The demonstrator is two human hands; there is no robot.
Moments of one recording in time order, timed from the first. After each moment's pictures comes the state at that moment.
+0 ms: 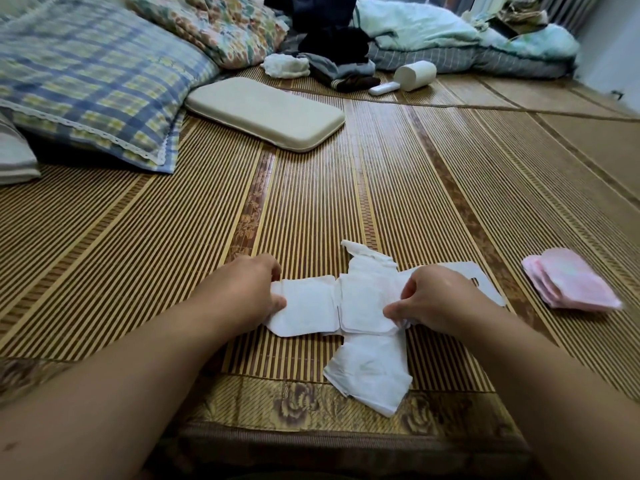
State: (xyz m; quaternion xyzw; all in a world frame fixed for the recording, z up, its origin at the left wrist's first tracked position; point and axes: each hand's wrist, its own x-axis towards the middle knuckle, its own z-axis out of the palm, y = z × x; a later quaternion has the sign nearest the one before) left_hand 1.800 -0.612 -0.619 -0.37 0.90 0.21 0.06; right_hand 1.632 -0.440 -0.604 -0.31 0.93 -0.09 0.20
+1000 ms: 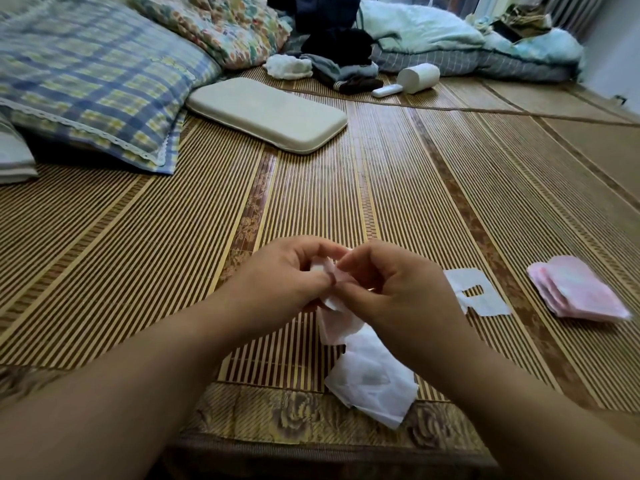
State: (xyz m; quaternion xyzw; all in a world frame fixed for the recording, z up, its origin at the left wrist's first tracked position) left_hand 1.797 -0.588 -0.582 -0.17 0.77 0.61 -0.10; right_hand 1.700 -0.454 -0.572 -0.46 0.77 -0.43 0.09
